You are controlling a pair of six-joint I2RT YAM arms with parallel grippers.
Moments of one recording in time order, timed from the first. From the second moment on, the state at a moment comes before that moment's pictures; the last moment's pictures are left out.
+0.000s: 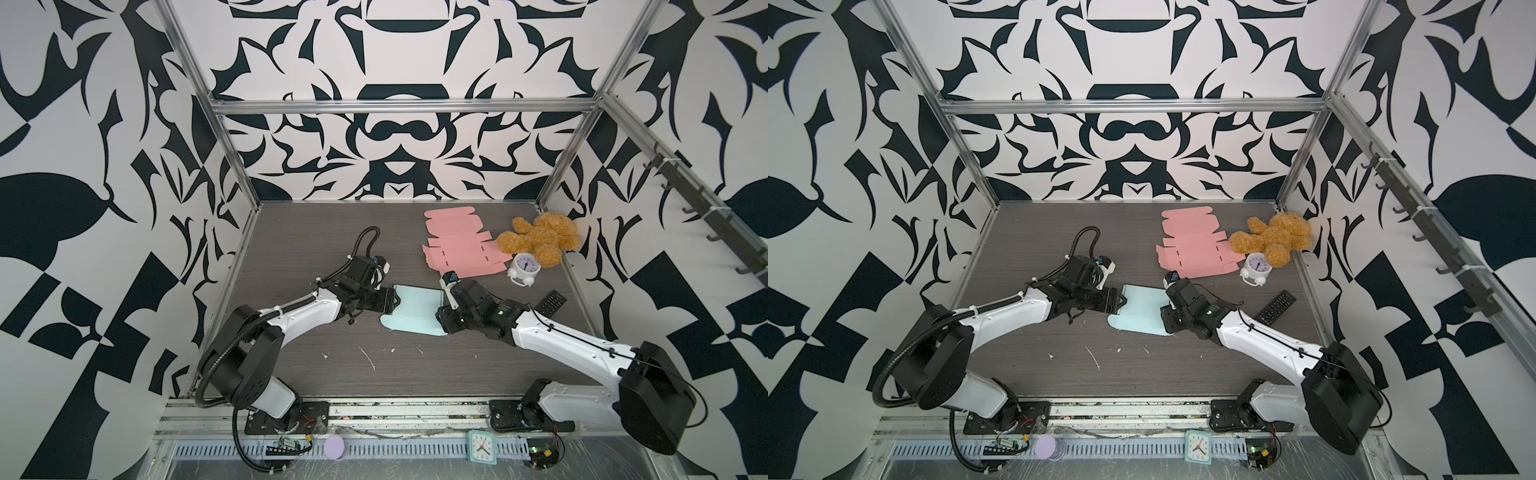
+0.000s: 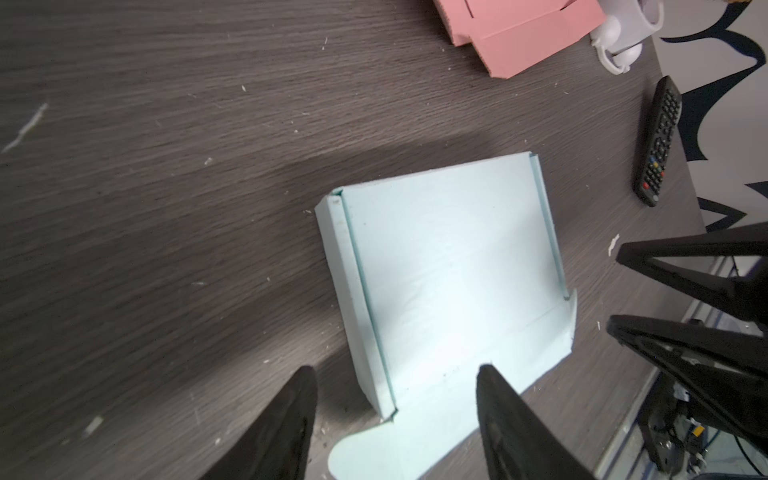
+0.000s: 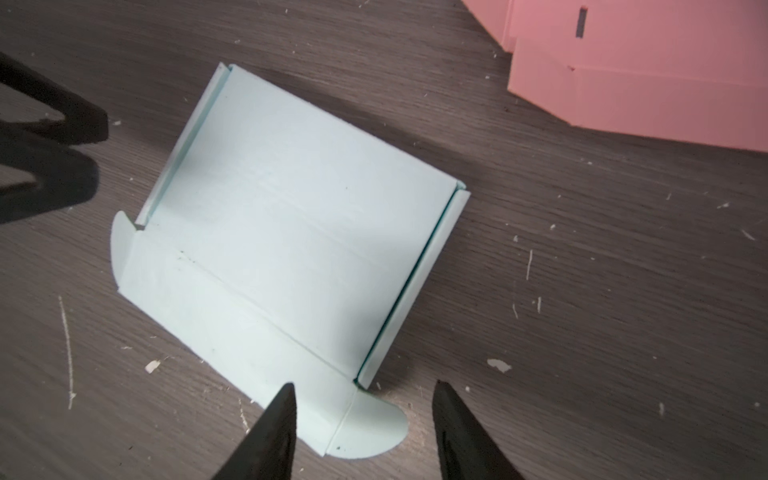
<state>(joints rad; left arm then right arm) -0.67 1.48 0.83 -0.21 0.29 -0.40 0.72 1.21 0.69 -0.43 0.02 0.41</state>
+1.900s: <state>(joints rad) -0.80 1.50 0.74 -0.16 0.31 -0.50 0.76 1.29 0.60 -0.31 -0.11 0.58</state>
